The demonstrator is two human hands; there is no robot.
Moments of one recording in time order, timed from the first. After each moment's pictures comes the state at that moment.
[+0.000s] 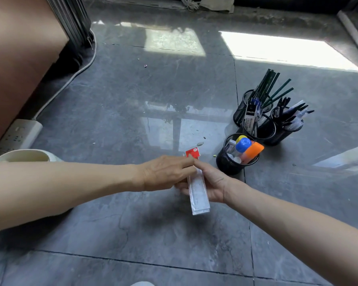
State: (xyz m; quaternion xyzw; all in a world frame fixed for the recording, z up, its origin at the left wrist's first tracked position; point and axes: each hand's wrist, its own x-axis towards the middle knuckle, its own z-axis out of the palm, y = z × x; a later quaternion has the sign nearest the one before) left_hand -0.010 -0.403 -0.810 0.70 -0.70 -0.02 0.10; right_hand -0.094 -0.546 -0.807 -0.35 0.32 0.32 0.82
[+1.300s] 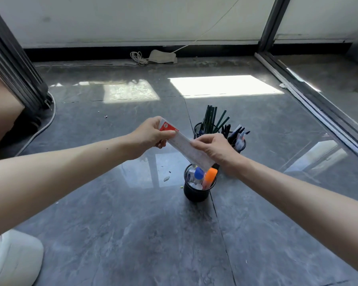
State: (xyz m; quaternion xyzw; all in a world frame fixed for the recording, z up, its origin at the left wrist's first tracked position) left_hand 0.051 -0.516 -0.680 0.75 -0.28 -0.32 0.51; right_hand -0.083 -0.663 -0.704 -0.76 0.25 -0.05 0.59
